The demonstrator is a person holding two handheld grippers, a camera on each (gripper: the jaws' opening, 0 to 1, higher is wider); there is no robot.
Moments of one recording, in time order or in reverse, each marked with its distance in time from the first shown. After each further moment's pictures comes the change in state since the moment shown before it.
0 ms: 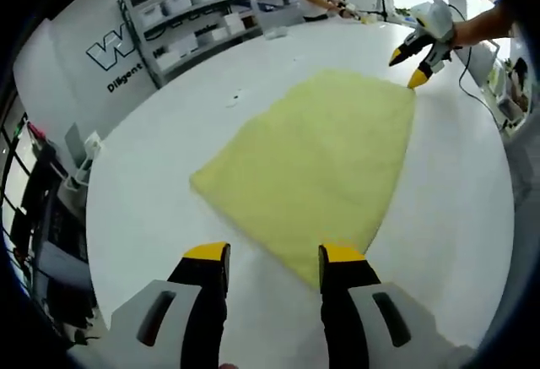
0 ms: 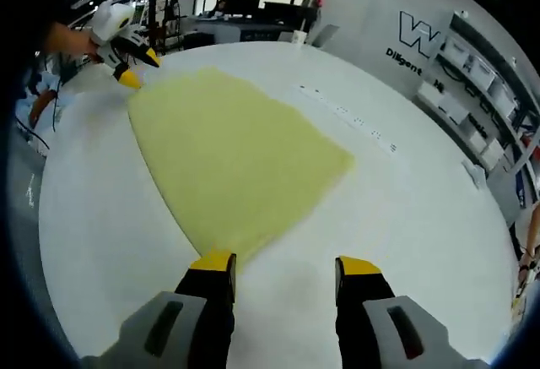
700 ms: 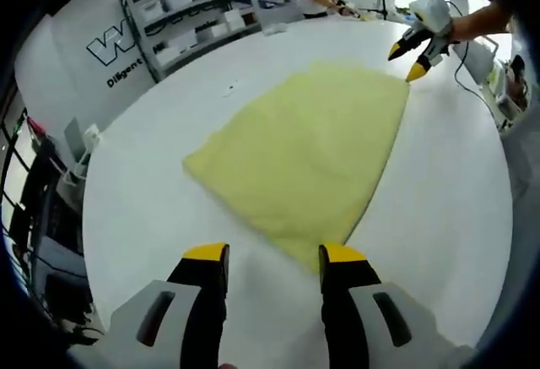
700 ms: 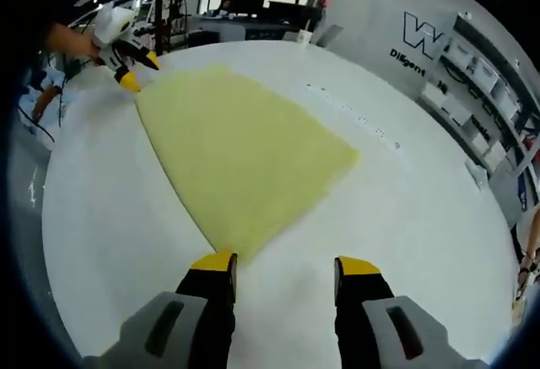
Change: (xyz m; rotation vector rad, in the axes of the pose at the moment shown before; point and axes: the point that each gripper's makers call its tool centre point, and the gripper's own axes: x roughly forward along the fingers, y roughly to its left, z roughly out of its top) left arm -0.005 -0.016 -0.024 -0.001 0.024 -0.001; right arm -0.007 0.009 -0.006 -0.019 -0.010 0.020
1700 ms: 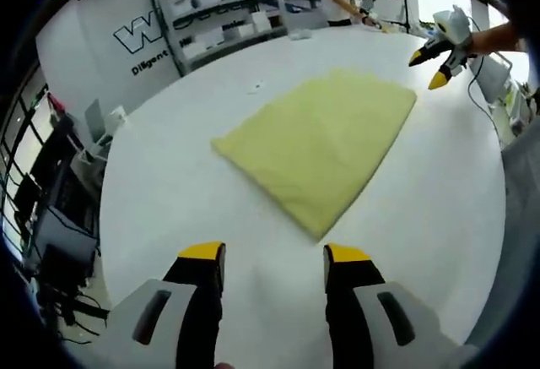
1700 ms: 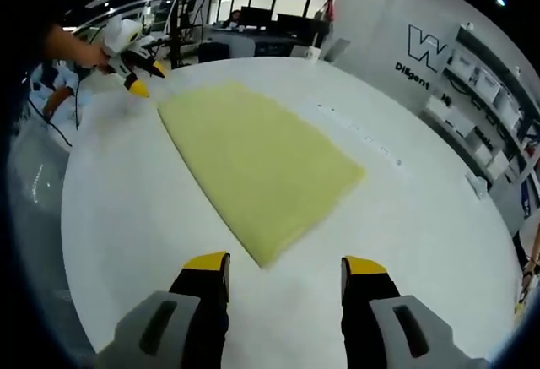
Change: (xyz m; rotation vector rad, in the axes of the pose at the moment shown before) left arm -0.052 0.007 -0.017 -0.133 -0.049 0.080; right arm -0.039 0.023 0.015 -0.011 -0.088 0.035
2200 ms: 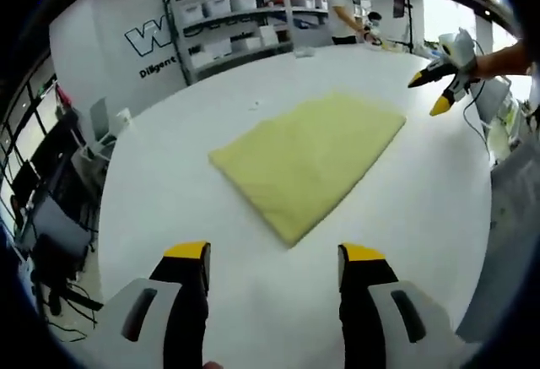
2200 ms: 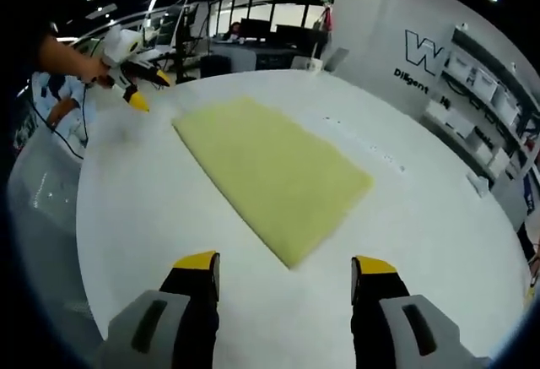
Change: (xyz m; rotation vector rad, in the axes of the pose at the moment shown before) left arm -0.026 -0.031 0.011 -0.057 -0.087 -0.016; right arm -0.021 0.027 0.008 0.049 -0.068 0.002
